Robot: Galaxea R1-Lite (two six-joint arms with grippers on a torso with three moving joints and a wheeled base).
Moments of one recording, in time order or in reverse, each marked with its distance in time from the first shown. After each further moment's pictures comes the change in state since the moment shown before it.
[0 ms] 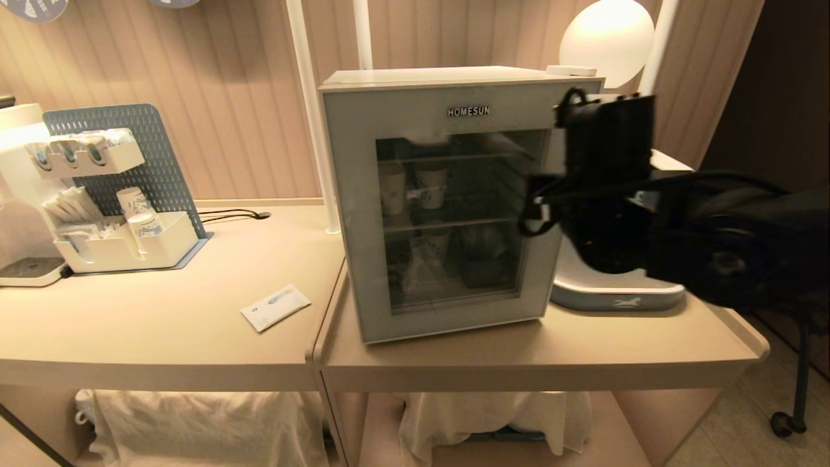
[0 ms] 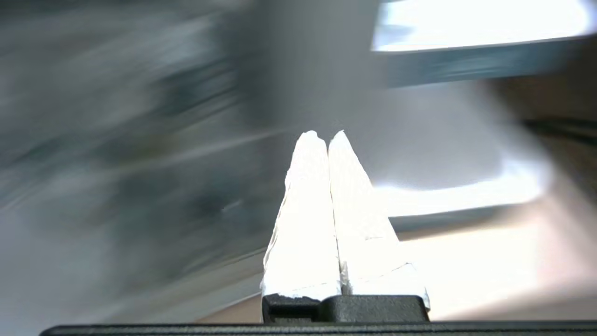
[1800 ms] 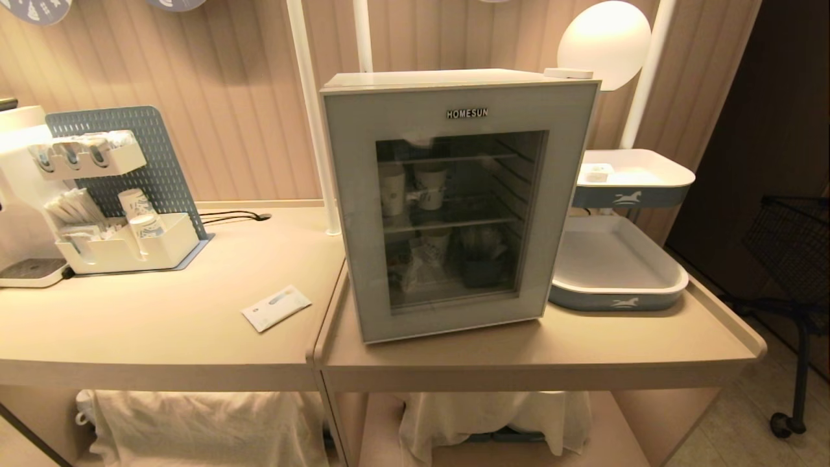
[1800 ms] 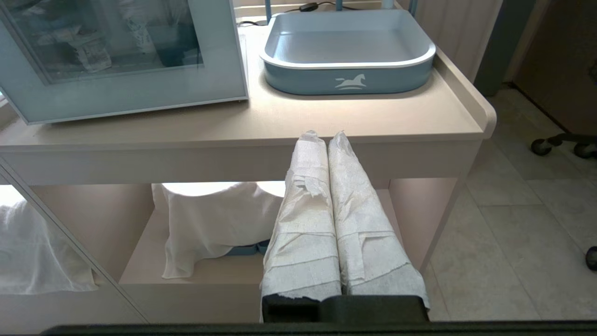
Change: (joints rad) left arm 0.000 0.000 0.000 0.000 0.000 0.000; right arm -0.635 -1.808 1.295 0.308 0.910 -0.143
